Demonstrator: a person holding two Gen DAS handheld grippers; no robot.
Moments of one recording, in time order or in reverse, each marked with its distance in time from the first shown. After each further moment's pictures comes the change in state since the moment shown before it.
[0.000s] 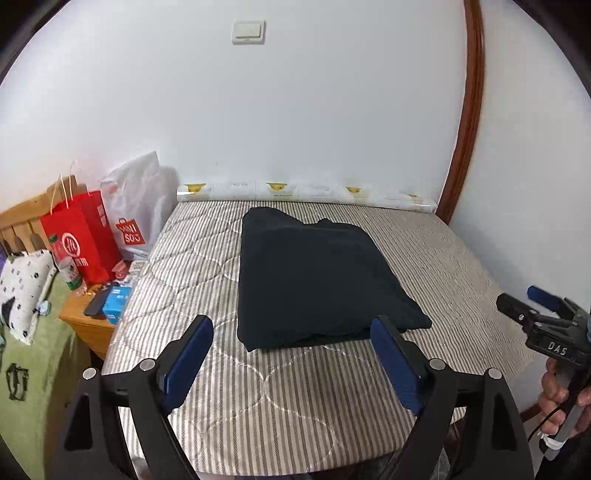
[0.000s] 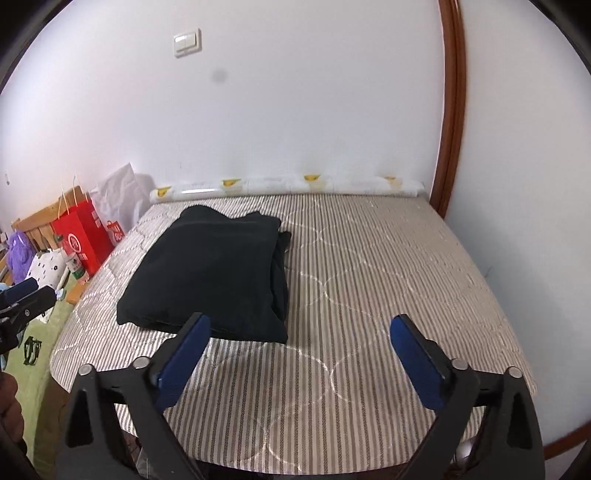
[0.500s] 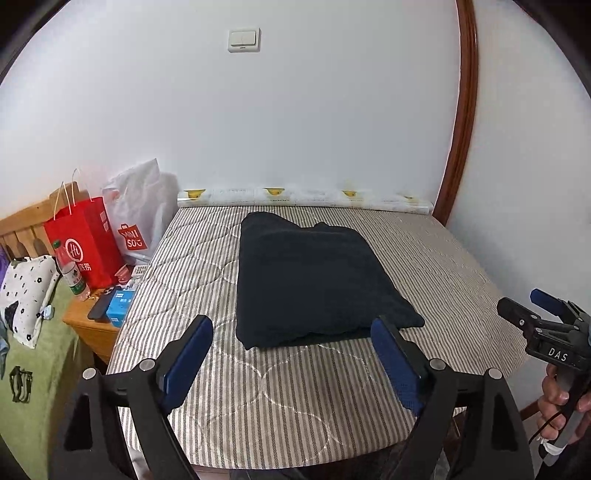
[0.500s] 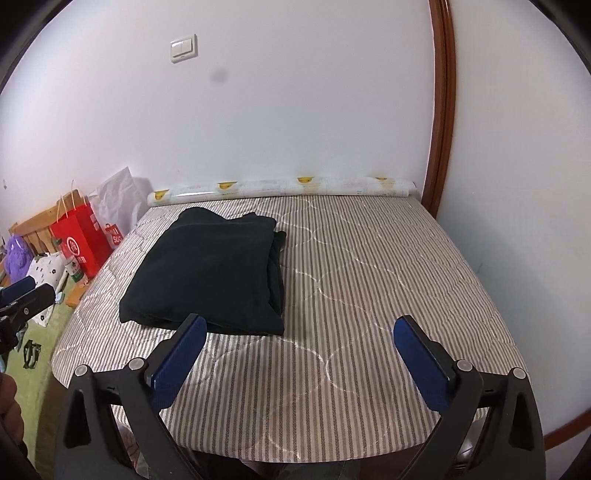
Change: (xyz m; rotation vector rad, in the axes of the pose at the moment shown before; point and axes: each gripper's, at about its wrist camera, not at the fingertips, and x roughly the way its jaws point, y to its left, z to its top) left arm -0.013 -0.008 -0.001 0.002 -0.012 0.007; right arm -0.012 -0.001 -0.004 0.009 0.000 -0.017
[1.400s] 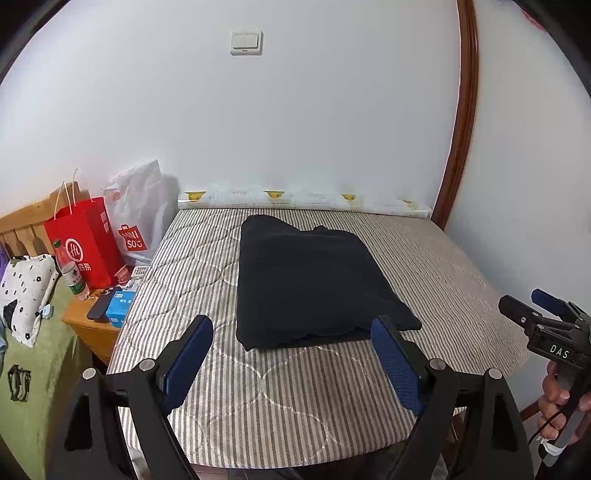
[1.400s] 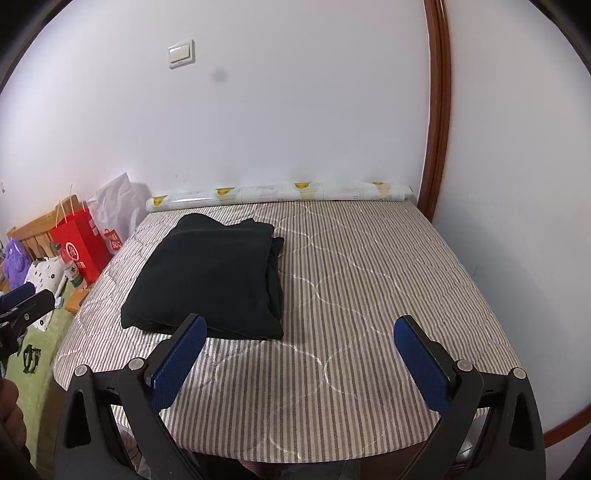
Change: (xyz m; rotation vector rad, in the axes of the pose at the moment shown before) left arm -0.007 -0.003 -0.001 -0.010 -0.010 -0.001; right arm -0.007 -0.007 0.003 0.006 -0.015 -0.002
